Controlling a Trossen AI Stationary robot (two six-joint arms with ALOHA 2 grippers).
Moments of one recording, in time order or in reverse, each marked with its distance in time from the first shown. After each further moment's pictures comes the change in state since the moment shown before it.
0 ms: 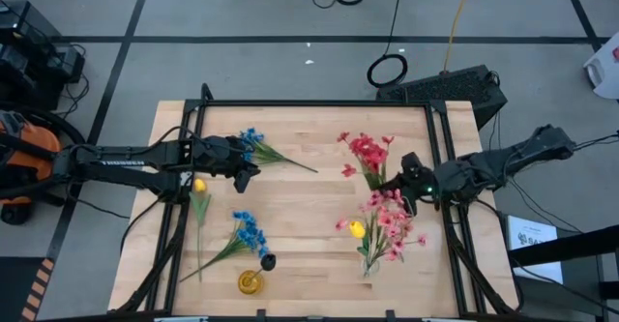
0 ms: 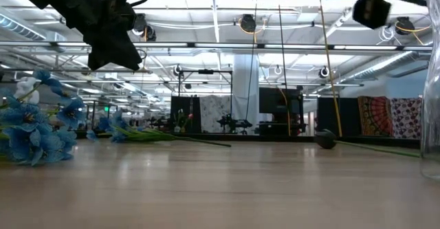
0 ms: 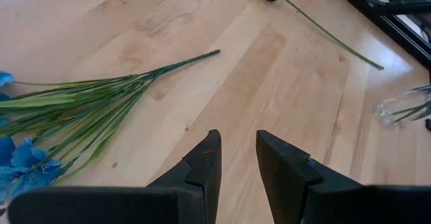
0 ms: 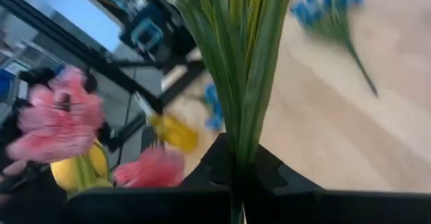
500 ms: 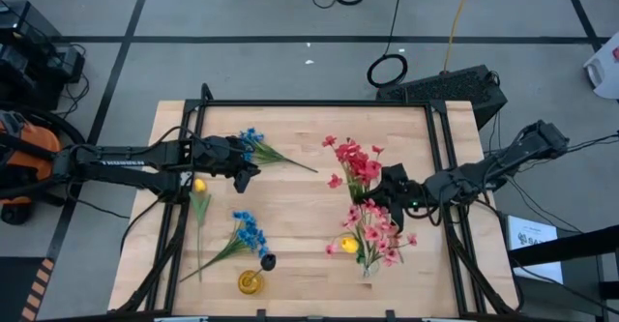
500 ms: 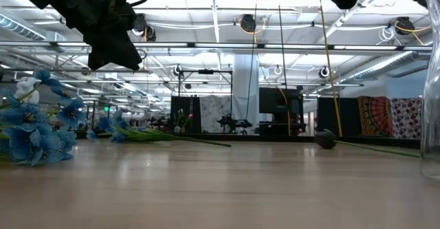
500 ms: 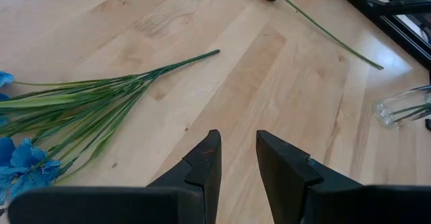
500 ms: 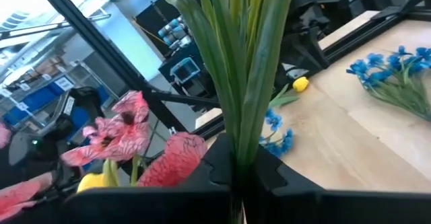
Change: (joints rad) left arm 0.000 0.000 0.000 0.001 0.001 0.000; right arm 0.066 0.217 0.000 0.453 0.074 -0.173
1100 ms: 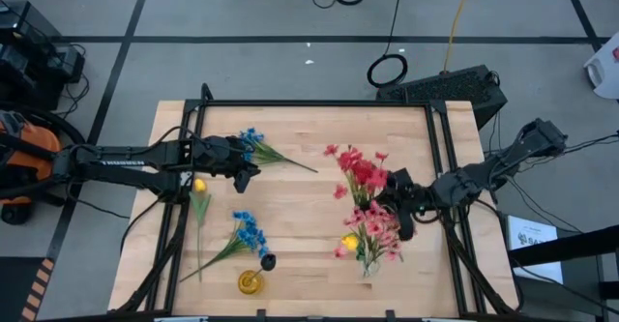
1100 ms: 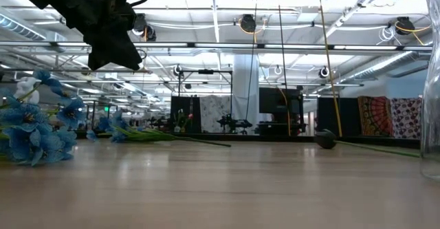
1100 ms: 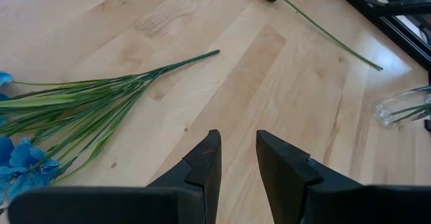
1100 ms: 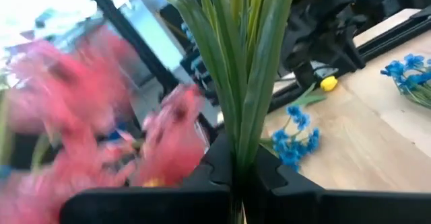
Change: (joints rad) left arm 0.000 0.000 0.000 0.001 0.001 -0.003; right arm 0.061 -0.008 0.034 -0.013 -0.029 -0.044
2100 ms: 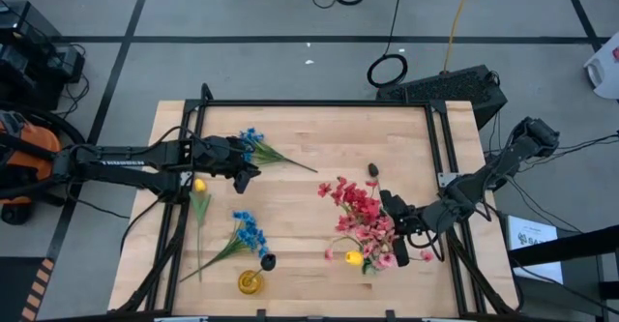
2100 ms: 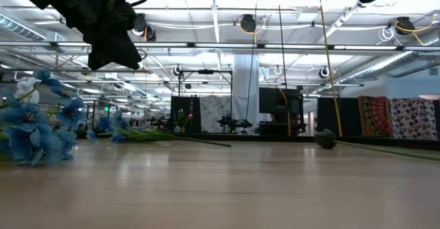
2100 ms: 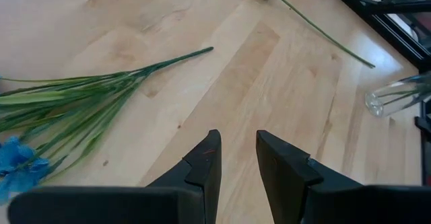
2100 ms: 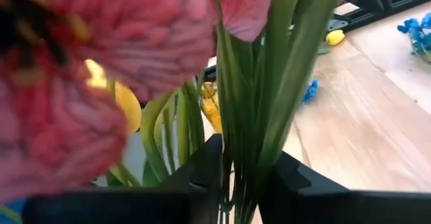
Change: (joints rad) left arm 0.000 0.000 0.000 0.002 0.028 -0.007; right arm 0.128 0.116 0.000 -0.077 0.051 -0.035
